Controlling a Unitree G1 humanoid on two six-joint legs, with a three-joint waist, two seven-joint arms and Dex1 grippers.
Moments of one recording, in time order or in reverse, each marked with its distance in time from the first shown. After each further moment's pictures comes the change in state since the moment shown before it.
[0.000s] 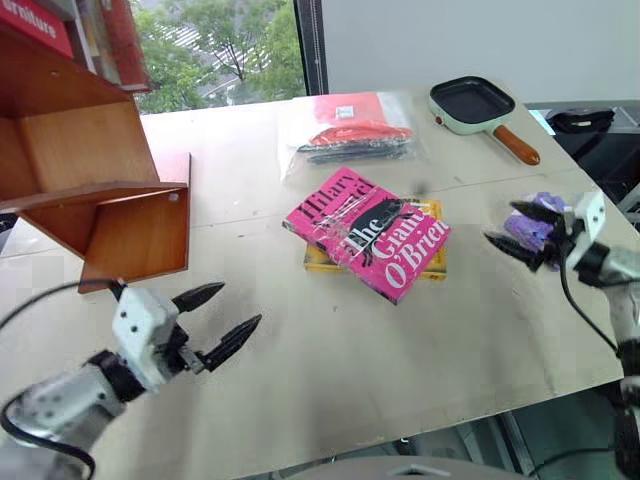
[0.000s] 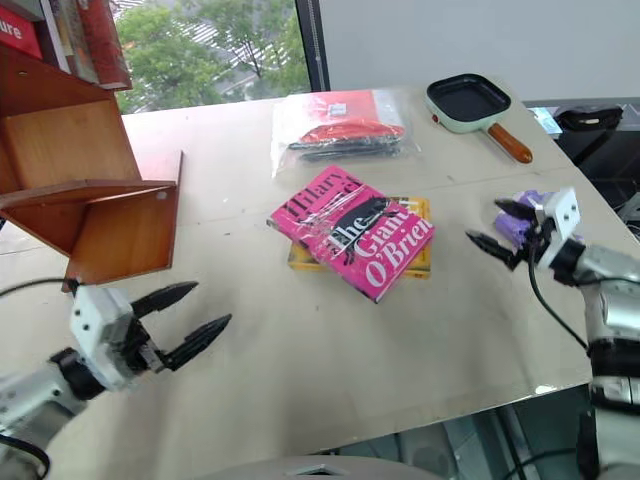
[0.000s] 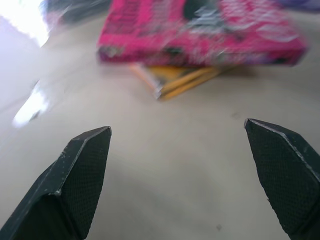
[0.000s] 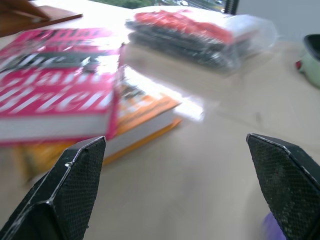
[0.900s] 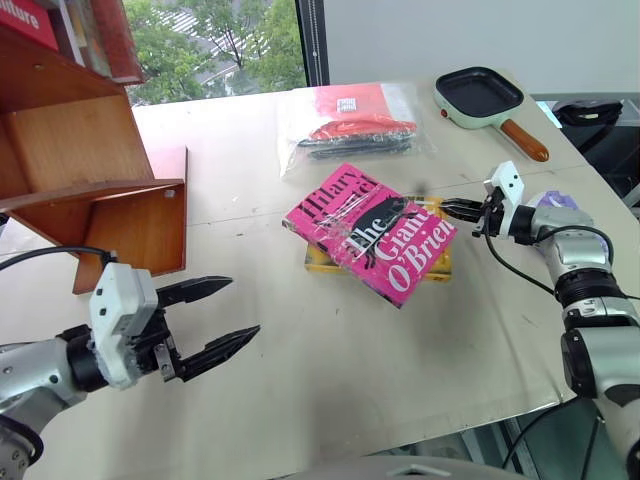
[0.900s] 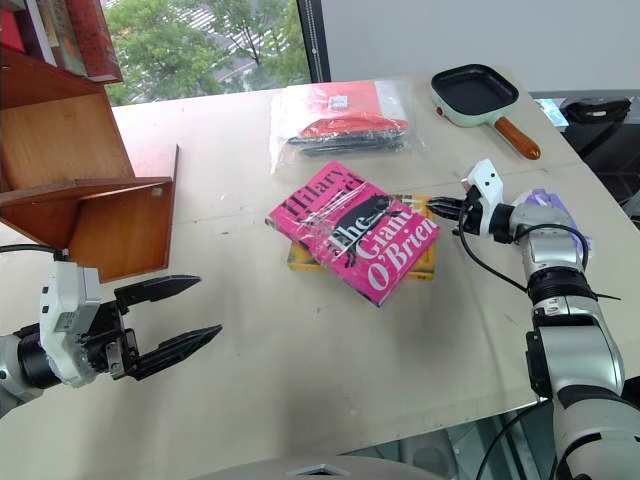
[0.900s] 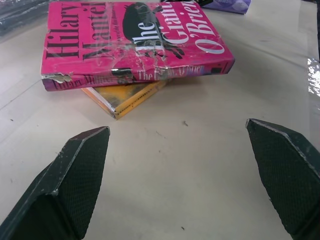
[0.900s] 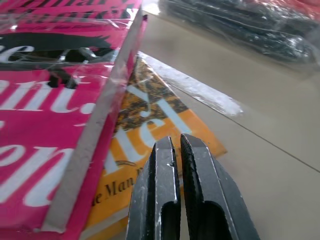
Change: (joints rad) left arm -0.009 0.144 0.136 -0.054 -0.161 0.198 -0.160; right arm -0.348 0.153 0.214 0.393 -0.216 -0.090 0.116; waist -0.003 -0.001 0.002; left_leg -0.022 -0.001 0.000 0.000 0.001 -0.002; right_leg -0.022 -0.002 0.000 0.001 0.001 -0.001
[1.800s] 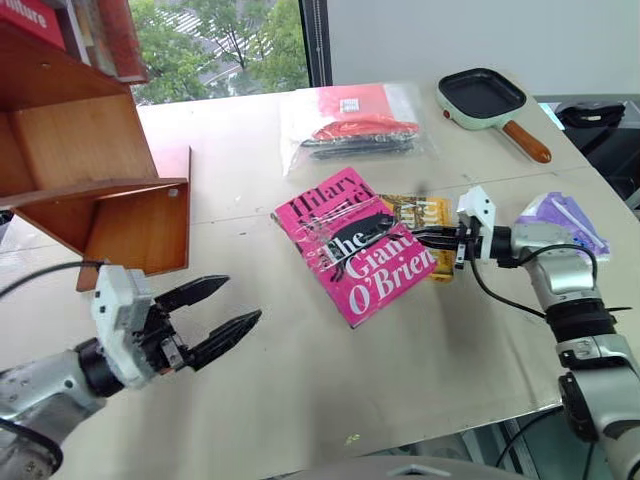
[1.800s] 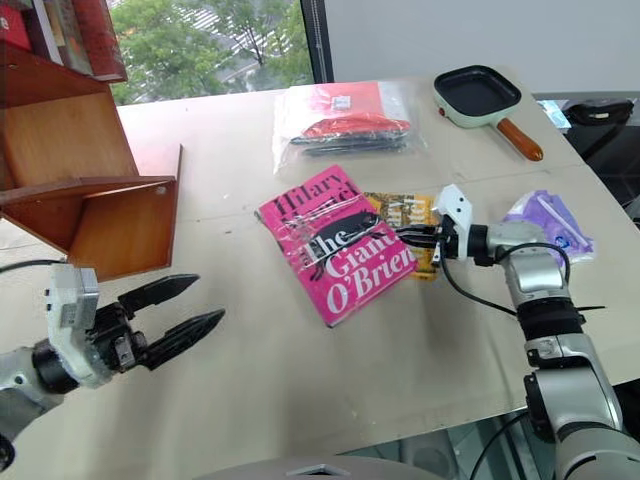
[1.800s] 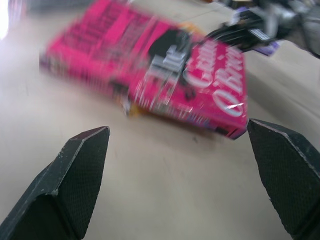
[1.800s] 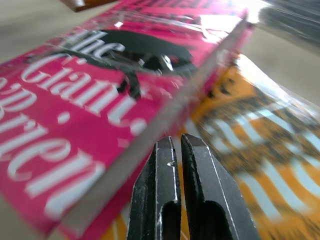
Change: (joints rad) left arm -0.018 -0.164 -0.080 0.025 -0.161 0.190 0.256; right arm 0.211 -0.021 0.036 -0.414 0.066 0.176 0.029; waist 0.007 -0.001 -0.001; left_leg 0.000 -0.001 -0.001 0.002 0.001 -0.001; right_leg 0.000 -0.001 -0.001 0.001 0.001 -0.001
